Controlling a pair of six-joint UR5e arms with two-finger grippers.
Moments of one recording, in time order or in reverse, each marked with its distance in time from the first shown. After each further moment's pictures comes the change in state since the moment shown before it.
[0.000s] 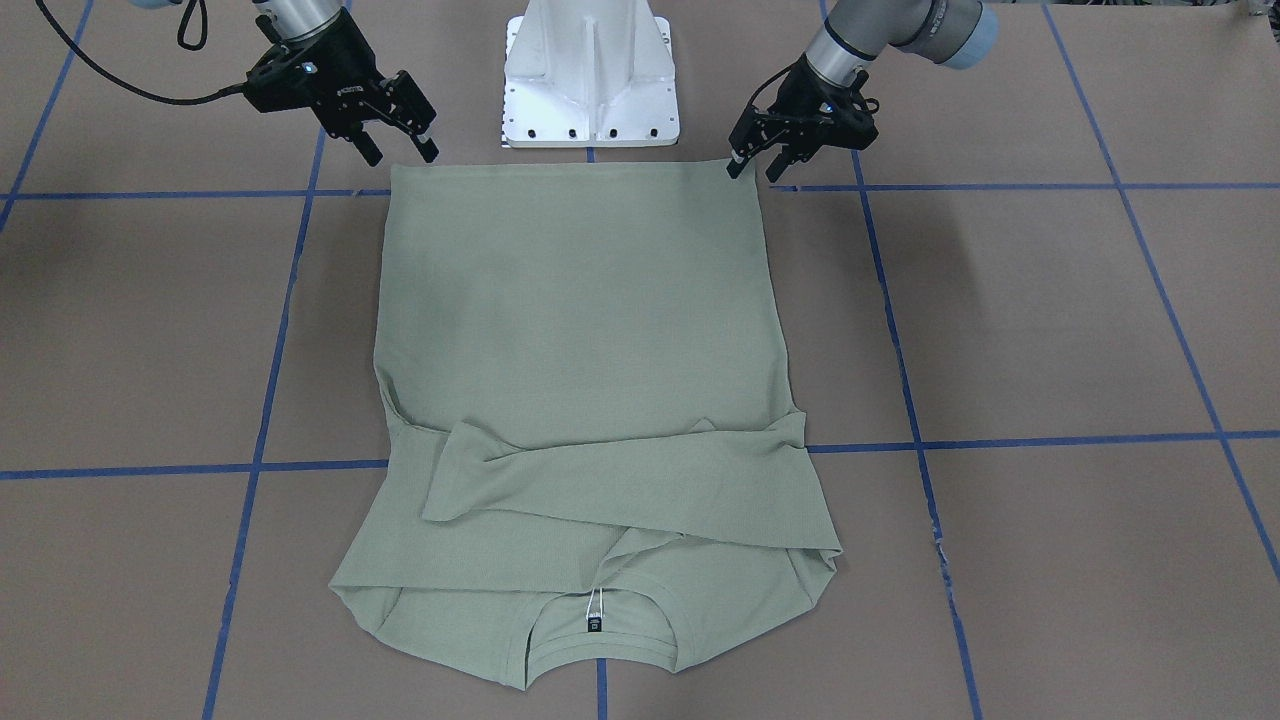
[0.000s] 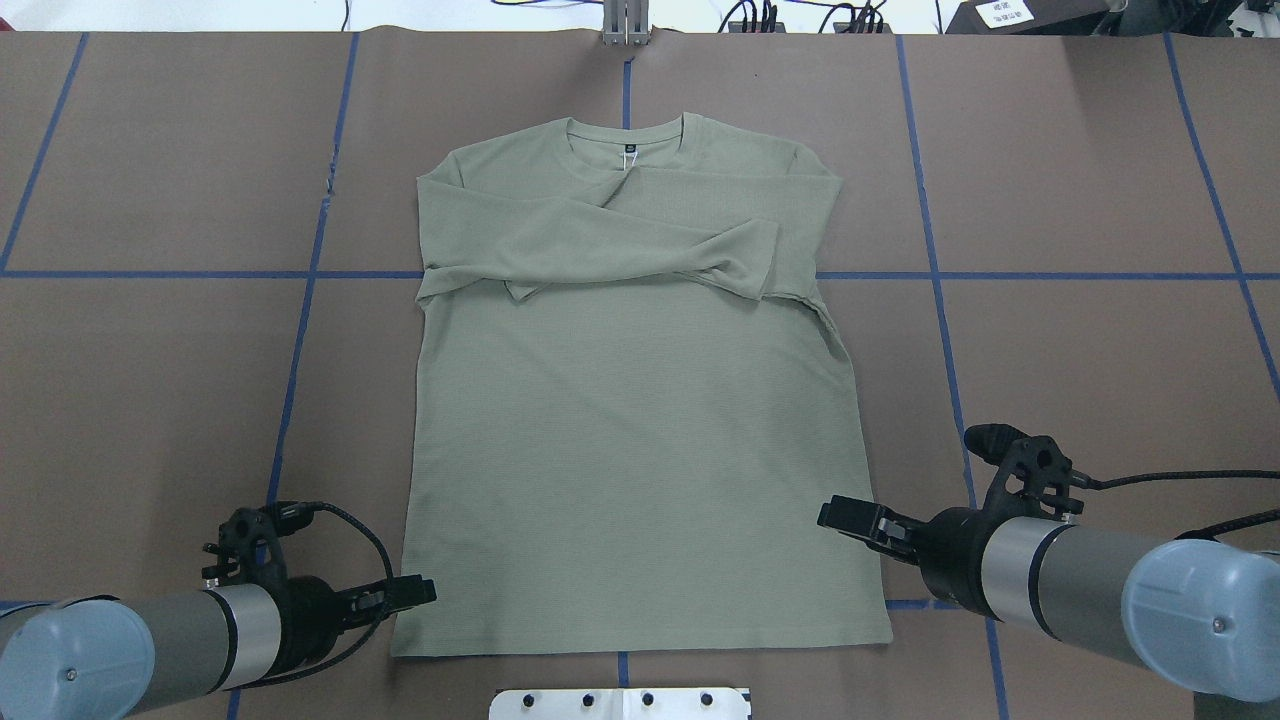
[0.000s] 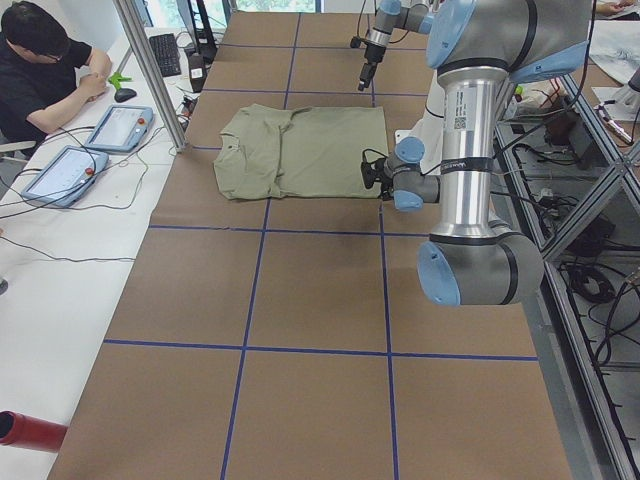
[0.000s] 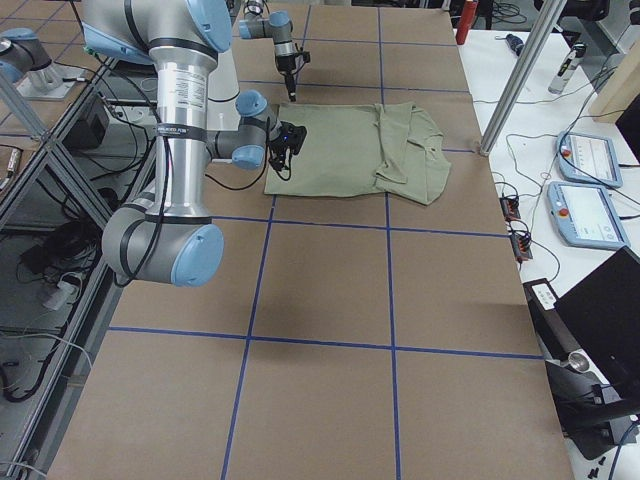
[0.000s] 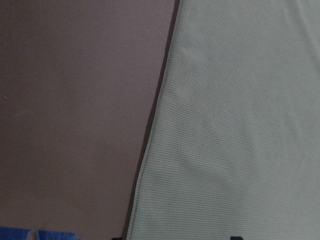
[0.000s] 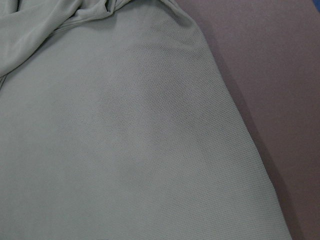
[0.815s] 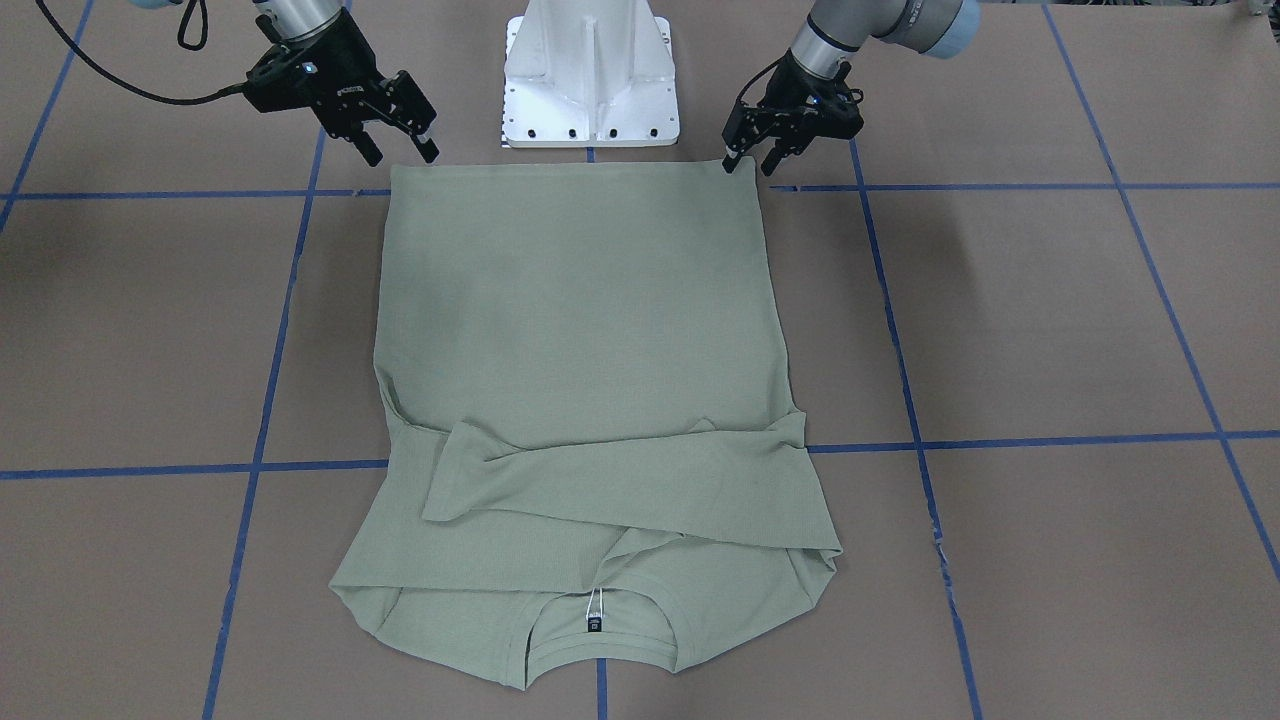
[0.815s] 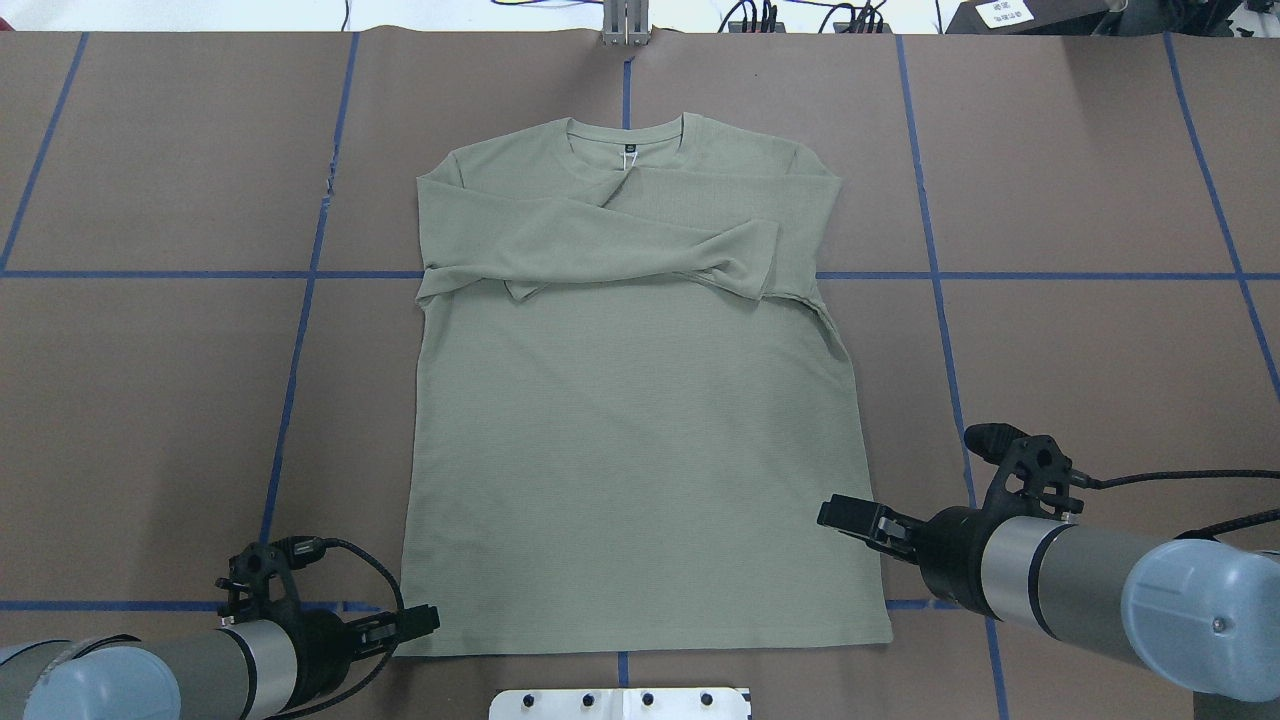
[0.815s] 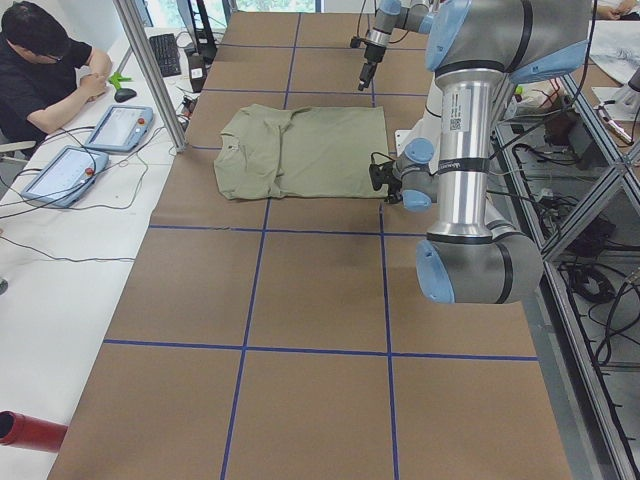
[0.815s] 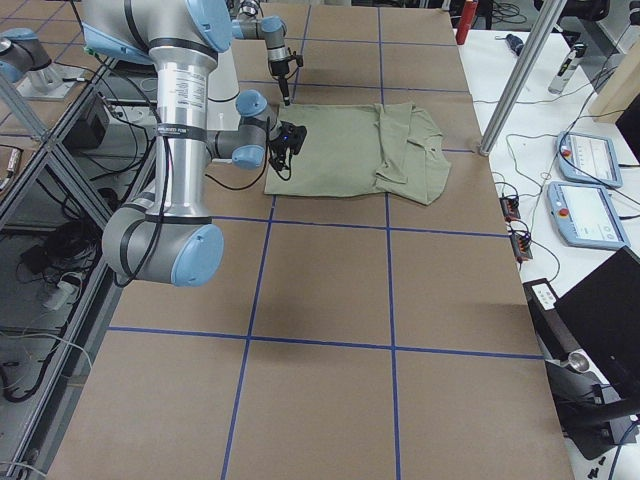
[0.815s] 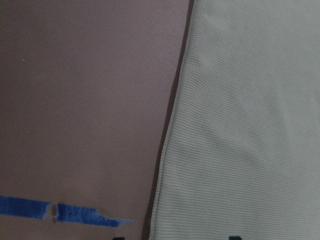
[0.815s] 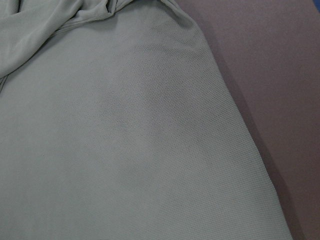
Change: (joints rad) left arm 0.071 -0.009 0.002 0.053 0.073 -0.018; right arm 0.000 0.001 0.000 0.000 -0.003 0.000
